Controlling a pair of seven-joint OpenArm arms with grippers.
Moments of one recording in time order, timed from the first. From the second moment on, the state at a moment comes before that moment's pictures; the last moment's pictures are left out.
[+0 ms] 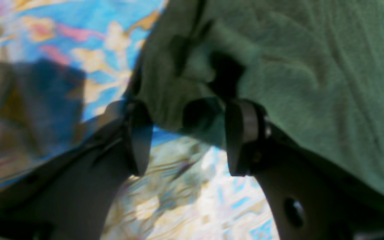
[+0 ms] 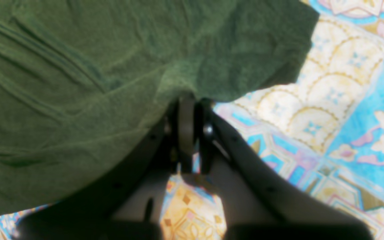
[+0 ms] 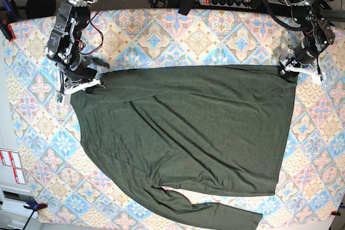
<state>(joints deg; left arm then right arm) 7.2 -12.8 -37.7 72.0 -35.2 -16.1 48.8 -7.1 0.2 22.7 89.8 19.5 7.6 -46.4</state>
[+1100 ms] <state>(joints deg) 19.8 -18.1 -35.7 74.3 -46.0 -16.5 49.4 -17.5 0.3 23.0 94.3 19.9 8.1 -46.1</state>
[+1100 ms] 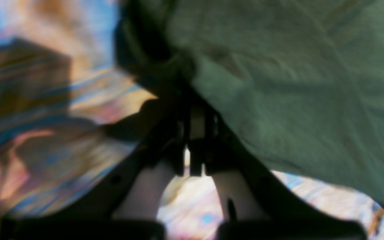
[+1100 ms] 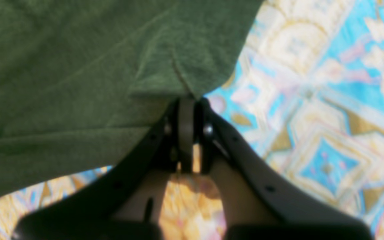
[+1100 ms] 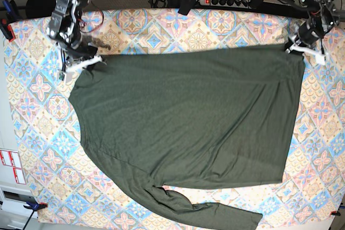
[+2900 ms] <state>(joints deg) -10.8 -15.3 -37.1 64.1 -35.0 -15.9 49.6 7.3 0.5 23.0 74.2 19.0 7.7 -43.6</state>
